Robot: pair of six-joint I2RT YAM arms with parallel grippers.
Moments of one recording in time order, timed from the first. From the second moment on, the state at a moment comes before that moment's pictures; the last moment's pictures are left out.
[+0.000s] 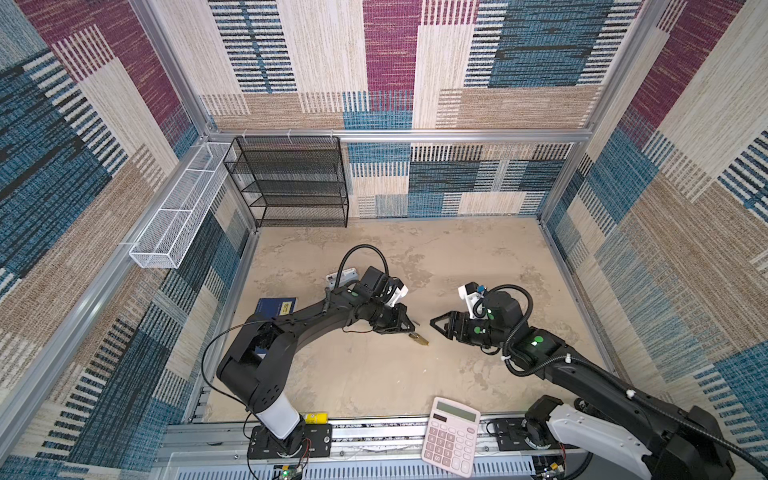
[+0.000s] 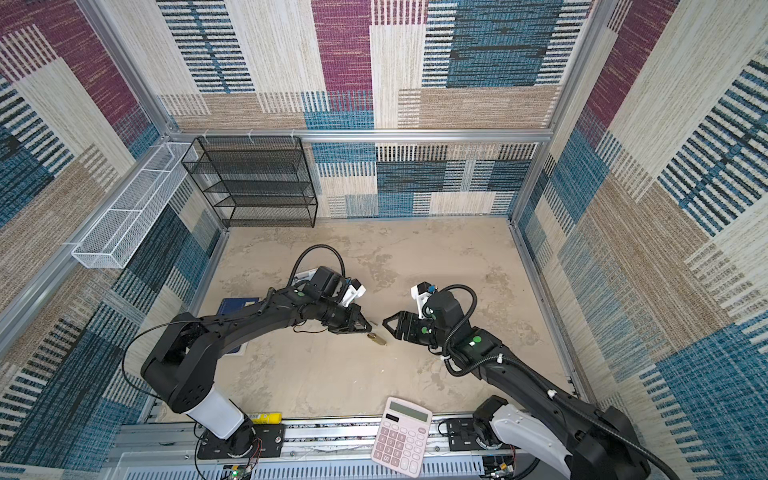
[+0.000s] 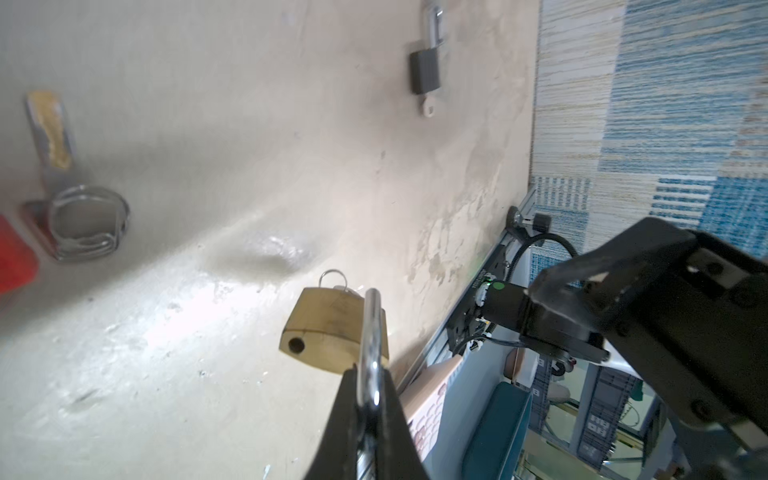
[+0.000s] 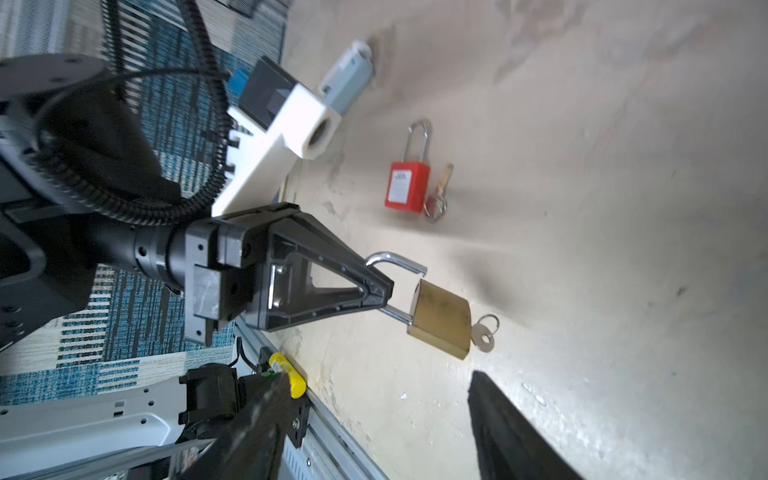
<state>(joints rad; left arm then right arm) -0.63 1.63 1.06 -0.41 0.67 -0.54 0.60 0.92 0.60 -0.21 -0.34 0.79</state>
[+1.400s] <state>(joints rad) -0.35 1.48 1.57 -0.09 1.03 -1.04 0.43 1.19 1.38 0.07 -0.80 -0.10</state>
